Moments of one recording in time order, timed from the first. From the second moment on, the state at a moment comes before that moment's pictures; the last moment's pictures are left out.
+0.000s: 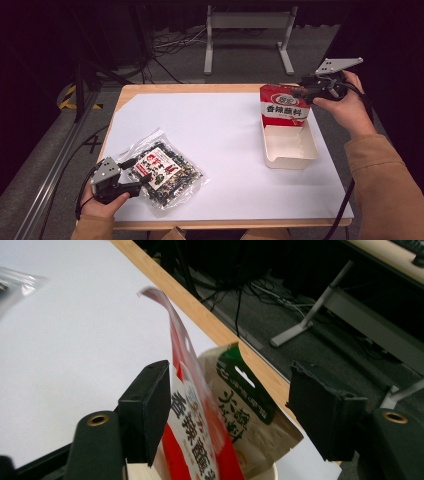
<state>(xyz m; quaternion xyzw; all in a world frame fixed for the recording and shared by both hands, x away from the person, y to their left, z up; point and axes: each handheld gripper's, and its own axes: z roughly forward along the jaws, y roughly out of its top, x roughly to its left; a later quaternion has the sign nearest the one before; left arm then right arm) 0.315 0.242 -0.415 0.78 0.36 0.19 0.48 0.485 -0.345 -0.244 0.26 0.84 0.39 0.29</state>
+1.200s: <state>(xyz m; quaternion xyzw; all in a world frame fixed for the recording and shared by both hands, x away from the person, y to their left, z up) 0.327 0.264 -0.419 0.76 0.43 0.20 0.44 0.381 -0.296 -0.255 0.24 0.81 0.49 0.22</state>
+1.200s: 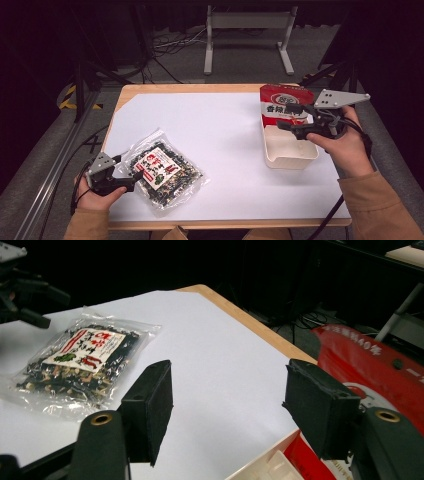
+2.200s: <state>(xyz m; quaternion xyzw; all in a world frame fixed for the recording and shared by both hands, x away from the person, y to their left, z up) 0.361 0.310 -0.432 0.70 0.54 0.22 0.42 0.363 -0.261 -0.323 0.21 0.82 0.50 0.19</state>
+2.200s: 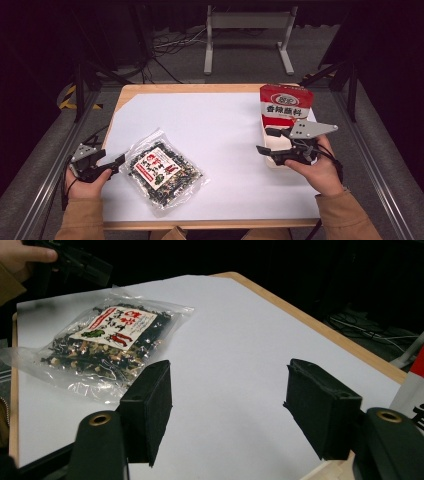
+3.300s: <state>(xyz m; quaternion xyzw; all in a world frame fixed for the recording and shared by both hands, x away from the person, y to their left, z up) 0.388 0.332 -0.459 0.68 0.58 0.08 0.44 0.367 -0.254 -0.337 0.21 0.83 0.48 0.18</state>
